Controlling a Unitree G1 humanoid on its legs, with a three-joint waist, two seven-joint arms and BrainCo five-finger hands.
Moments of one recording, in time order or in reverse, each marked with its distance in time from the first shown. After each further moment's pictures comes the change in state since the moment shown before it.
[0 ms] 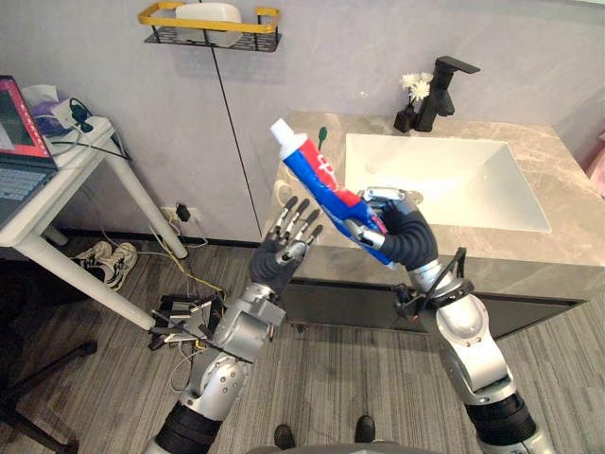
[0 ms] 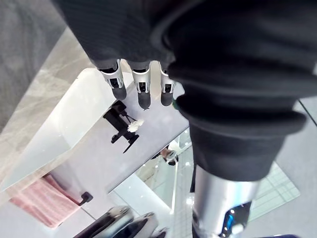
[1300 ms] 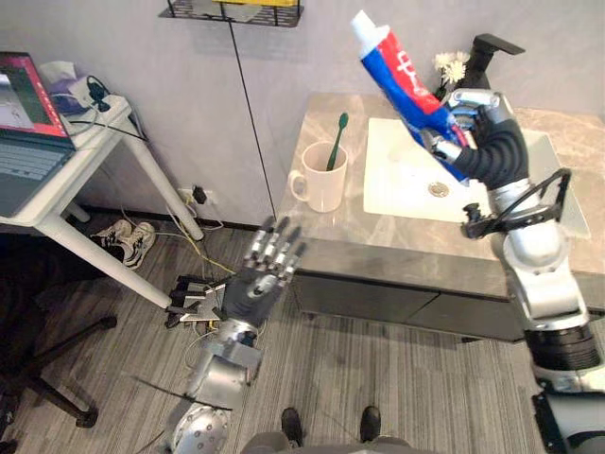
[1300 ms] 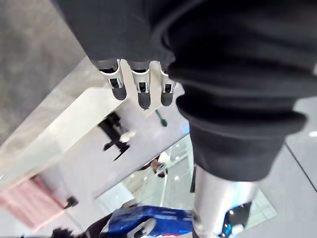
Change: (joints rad) left arm 0.199 0.084 -0.210 -0.209 -0.131 -0.015 -0.071; right arm -0.241 -0.155 -0.070 0.058 -0.005 -0.025 -0.116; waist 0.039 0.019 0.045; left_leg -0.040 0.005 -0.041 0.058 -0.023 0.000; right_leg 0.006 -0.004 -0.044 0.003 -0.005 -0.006
